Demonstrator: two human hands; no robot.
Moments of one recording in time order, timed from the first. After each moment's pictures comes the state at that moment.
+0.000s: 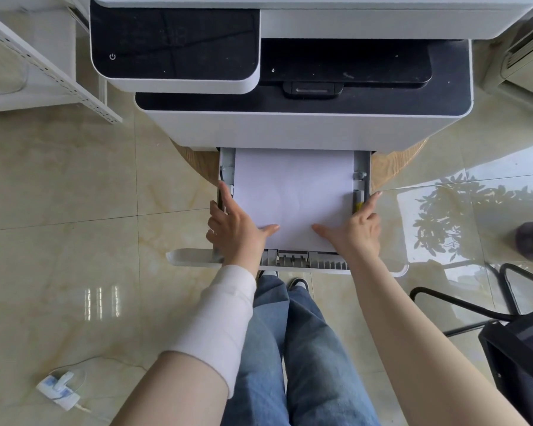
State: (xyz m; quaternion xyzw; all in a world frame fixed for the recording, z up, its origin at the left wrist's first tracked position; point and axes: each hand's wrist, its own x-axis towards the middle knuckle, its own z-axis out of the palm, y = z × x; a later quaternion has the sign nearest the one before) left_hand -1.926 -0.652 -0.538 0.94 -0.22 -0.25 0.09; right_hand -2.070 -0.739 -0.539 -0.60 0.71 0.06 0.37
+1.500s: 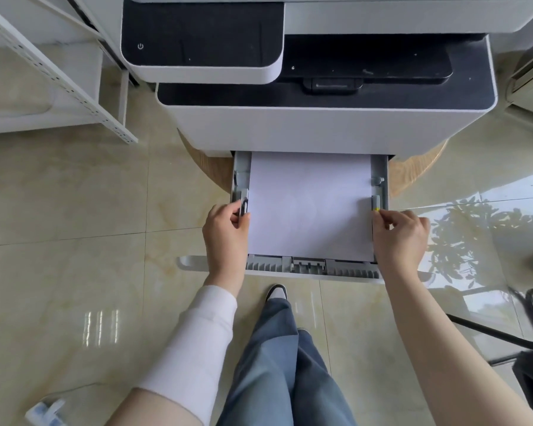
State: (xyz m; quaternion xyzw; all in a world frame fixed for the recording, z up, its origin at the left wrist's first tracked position) left_hand -1.896 -0.622 -0.544 0.89 -0.29 -0.13 0.34; right_hand -2.098 -0.742 -0.558 -0.65 0.69 -0.19 0.26
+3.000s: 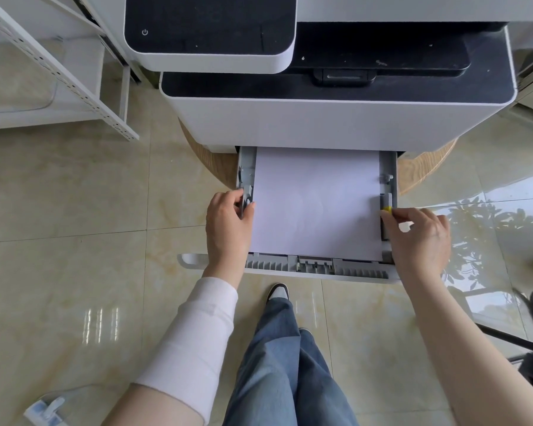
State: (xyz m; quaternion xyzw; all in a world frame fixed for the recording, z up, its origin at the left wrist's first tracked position) left_hand -1.886 -0.630 -0.545 0.89 -0.30 -0.14 0.31; right_hand -2.109 -0.743 -0.551 -0.70 0.67 -0.17 0.19
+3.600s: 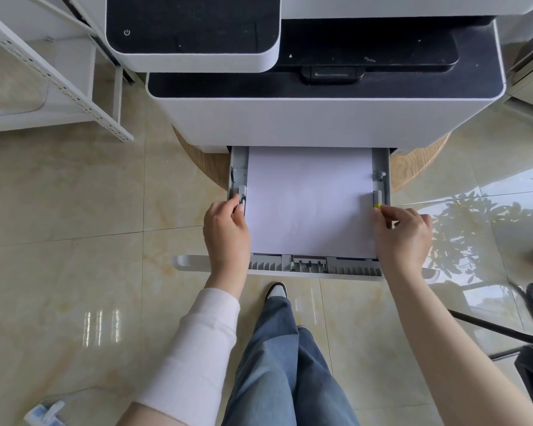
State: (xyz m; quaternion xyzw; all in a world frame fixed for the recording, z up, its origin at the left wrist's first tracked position) left_hand -1.901 -0.626 -0.549 0.89 -0.28 -0.13 0.33; right_hand -2.099 -0.740 -0.557 -0.66 0.68 -0.19 0.24
